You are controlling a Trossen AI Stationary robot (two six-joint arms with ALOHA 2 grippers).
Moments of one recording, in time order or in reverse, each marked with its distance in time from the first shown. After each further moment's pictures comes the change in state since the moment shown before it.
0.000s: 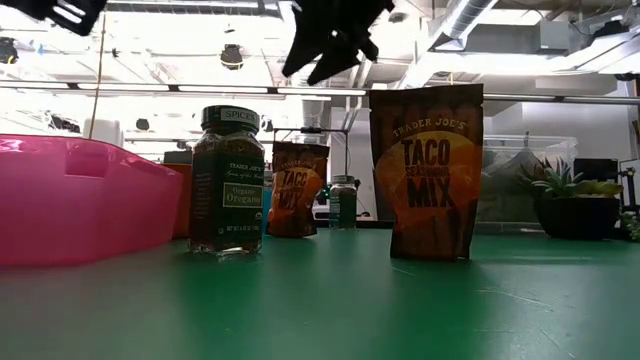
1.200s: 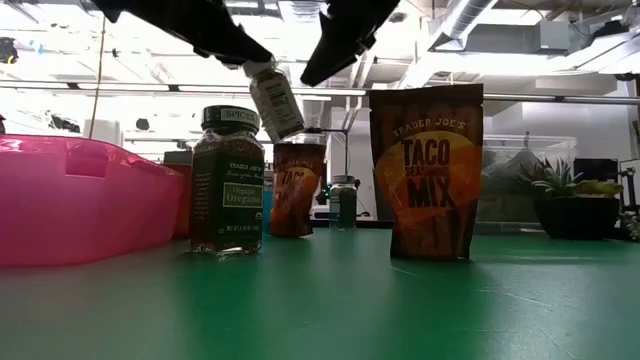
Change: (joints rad) left arm 0.668 0.301 0.000 0.655 -0.151 0.364; right arm -0.022 -0.031 0.000 -0.096 -0.194 -0.353
